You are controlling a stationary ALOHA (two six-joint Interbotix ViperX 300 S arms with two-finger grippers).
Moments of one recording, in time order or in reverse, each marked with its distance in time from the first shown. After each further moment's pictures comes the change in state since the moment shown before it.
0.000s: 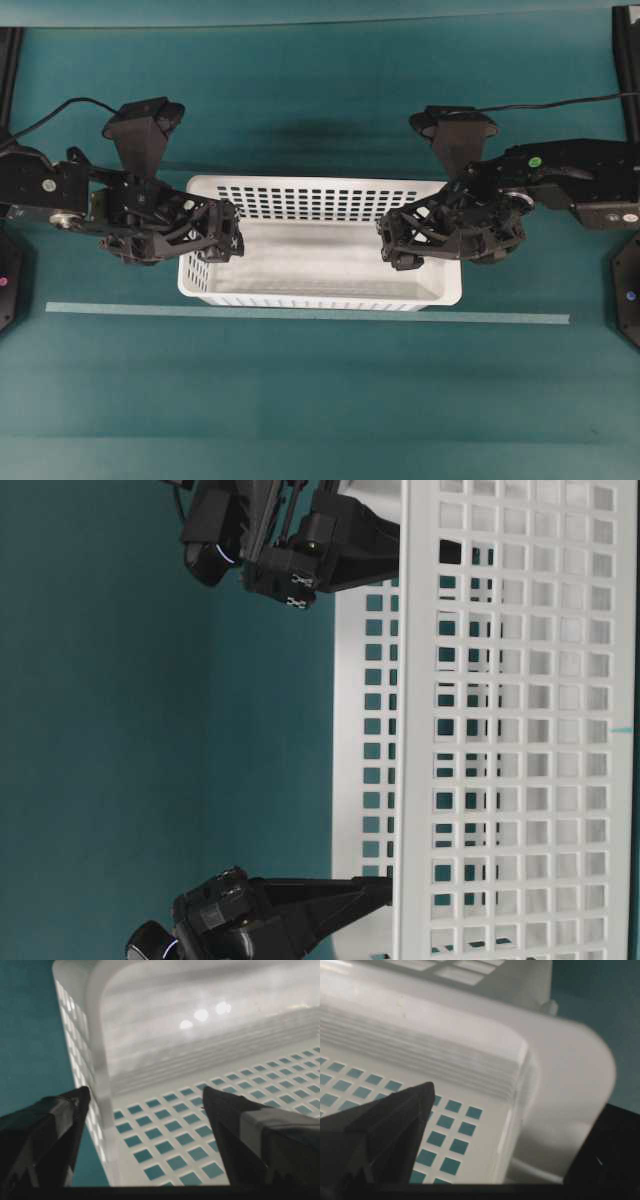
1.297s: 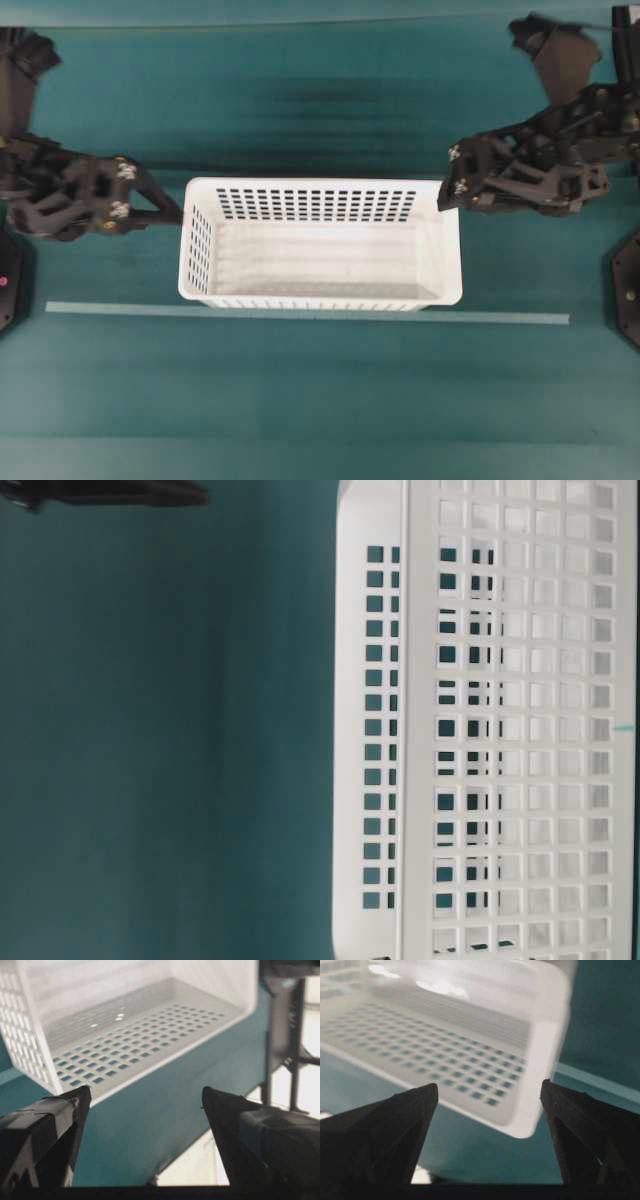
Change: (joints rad) left arm -0.020 -0.495 0.014 0.000 0.123 0.066; right arm -0.097 -0.420 -0.032 -0.003 0.156 -0.031
